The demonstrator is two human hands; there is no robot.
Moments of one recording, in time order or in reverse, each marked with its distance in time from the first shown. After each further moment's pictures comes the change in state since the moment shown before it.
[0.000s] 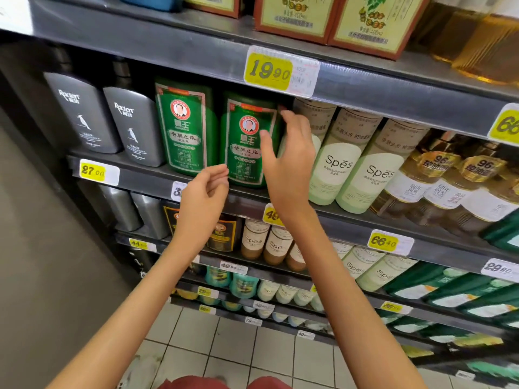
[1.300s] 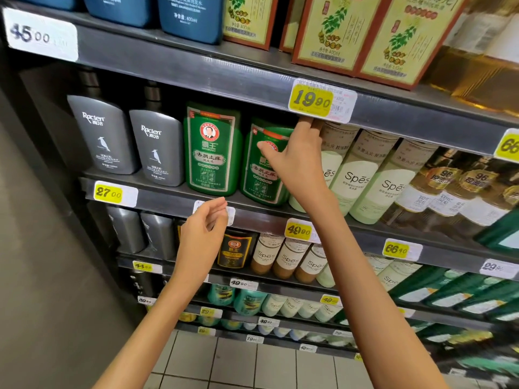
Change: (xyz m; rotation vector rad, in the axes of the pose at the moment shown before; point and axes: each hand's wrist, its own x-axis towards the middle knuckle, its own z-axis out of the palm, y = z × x) left_hand -0.006 -0.031 -0.051 -0.079 -0.076 -0.066; right_hand 0.028 -0.017 0.030 -0.341 -0.254 0.098
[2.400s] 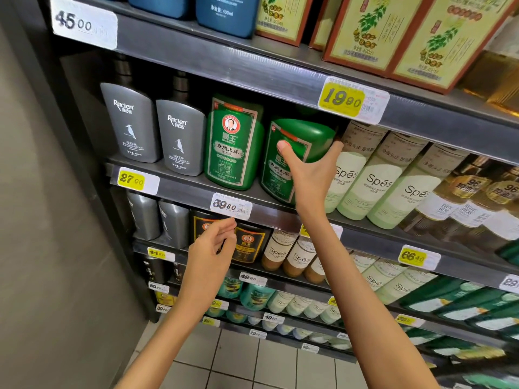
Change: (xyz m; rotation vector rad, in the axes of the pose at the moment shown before) left_hand -0.039 -0.015 -0.012 -0.033 -0.007 -0.097; right_hand -0.019 0.007 0.035 0.642 0.237 0.294
